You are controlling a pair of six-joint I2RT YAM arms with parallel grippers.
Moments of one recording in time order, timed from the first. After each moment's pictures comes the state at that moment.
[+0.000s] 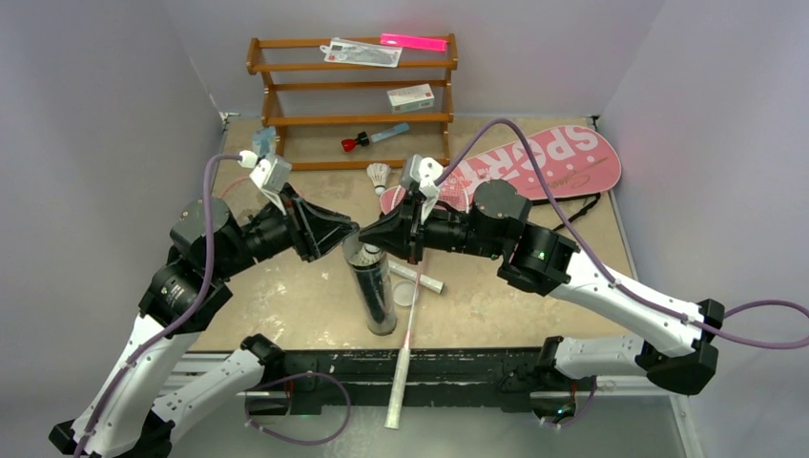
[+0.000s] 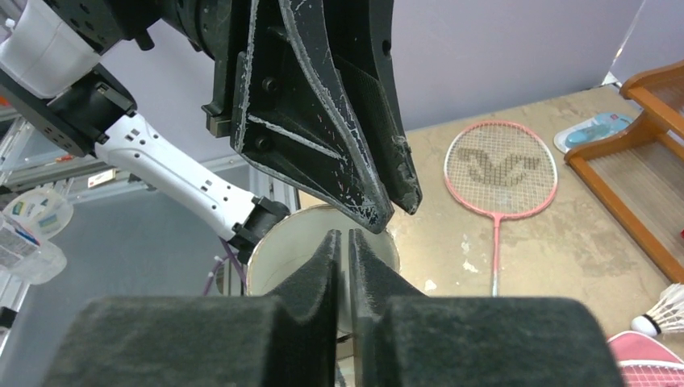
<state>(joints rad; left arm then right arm) -0.58 0.74 1.18 -0.50 0.38 -0.47 1.09 1.18 1.31 -0.14 -0.30 0.13</state>
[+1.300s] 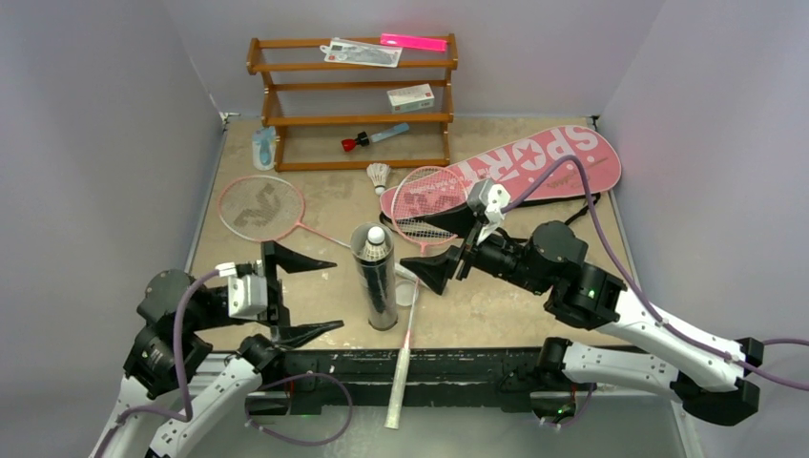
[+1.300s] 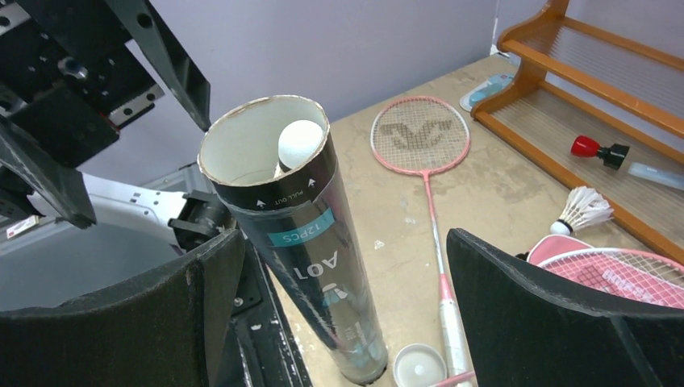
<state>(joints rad) -0.58 0.37 0.93 -0.44 0.80 0.03 1.09 0.85 1.02 -0.15 -0.05 0.16</state>
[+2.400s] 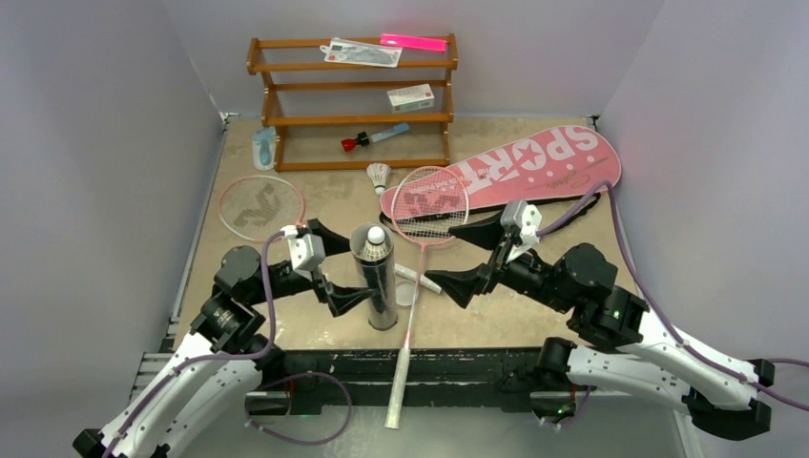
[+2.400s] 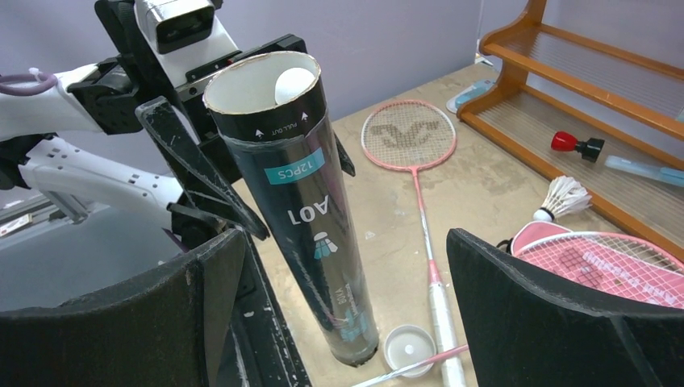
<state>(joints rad) -0.58 0.49 0.57 -0.05 0.67 -0.07 1.09 0.65 0.88 -0.16 -0.02 0.15</state>
